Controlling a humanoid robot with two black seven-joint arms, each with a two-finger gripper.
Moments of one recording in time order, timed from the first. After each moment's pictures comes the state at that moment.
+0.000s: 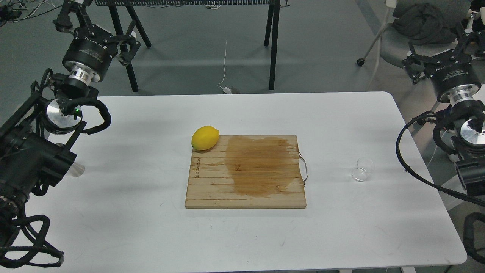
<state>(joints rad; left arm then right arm) -0.74 0.34 -1.09 -0.82 -0.03 -0.37 -0.19 0.71 -0.37 1.25 0.57 0.14 0.49 0.05</state>
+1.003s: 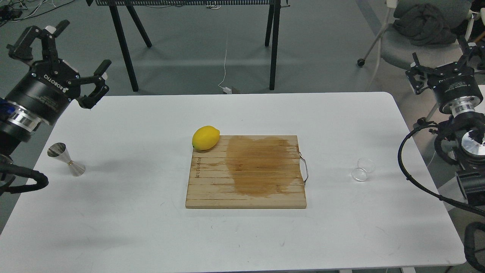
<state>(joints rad) -0.22 0.80 -1.13 -1.48 0.18 -0.32 -0.27 0.65 -0.37 1.28 0.57 0.14 0.49 0.06</state>
